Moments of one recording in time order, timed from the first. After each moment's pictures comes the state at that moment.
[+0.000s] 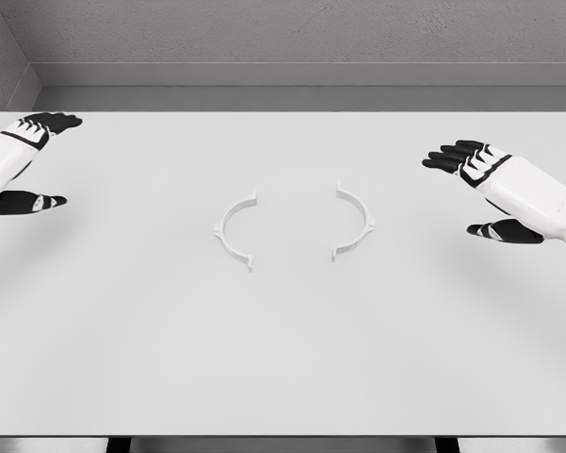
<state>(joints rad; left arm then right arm) -0.24 0.82 -0.23 -1.36 -0.36 -0.61 0.02 -0.07 -0.69 -0.03 -1.73 0.39 -0.61 0.37</state>
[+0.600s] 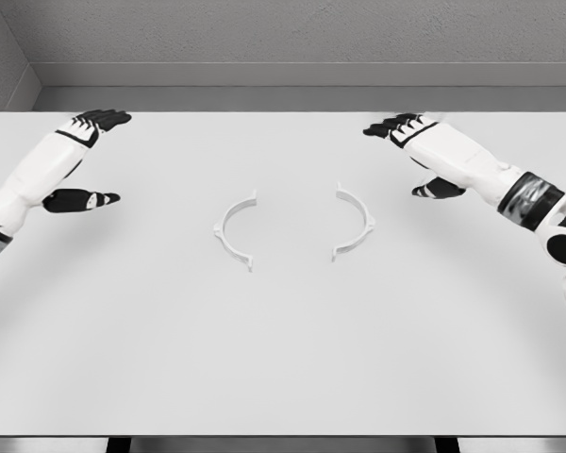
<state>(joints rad) -0.28 0.67 -0.27 -1.38 -0.36 -0.61 0.02 -0.43 -0.50 0.25 -1.42 0.65 -0.52 0.37</state>
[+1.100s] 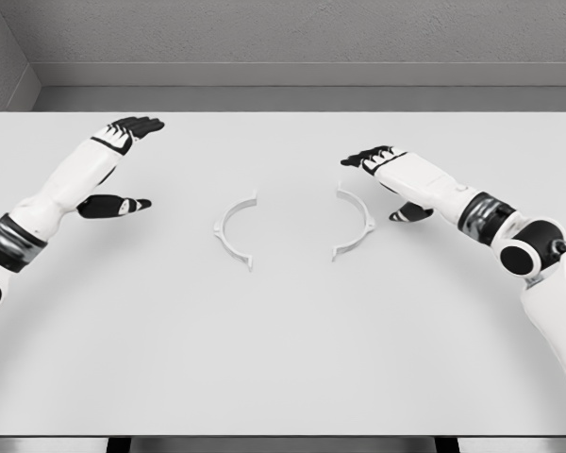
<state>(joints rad) -0.30 0.60 -0.30 -1.38 -0.39 -0.61 0.02 -0.43 -0.42 0.32 -1.34 0.73 -0.45 0.37</state>
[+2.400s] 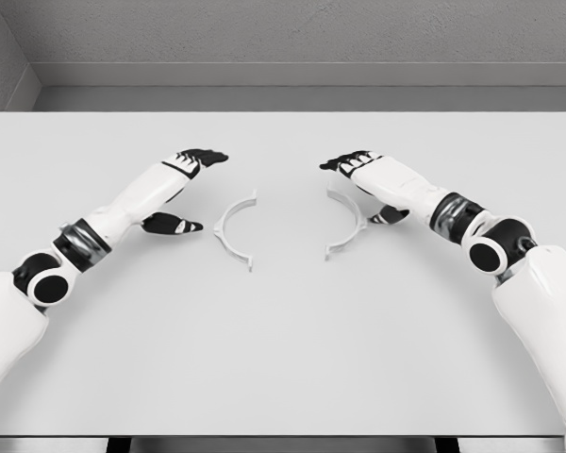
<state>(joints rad) -0.43 0.49 -0.52 -1.19 -0.44 -0.61 0.02 -0.46 -0.36 0.37 -1.31 0.77 -0.40 0.37</state>
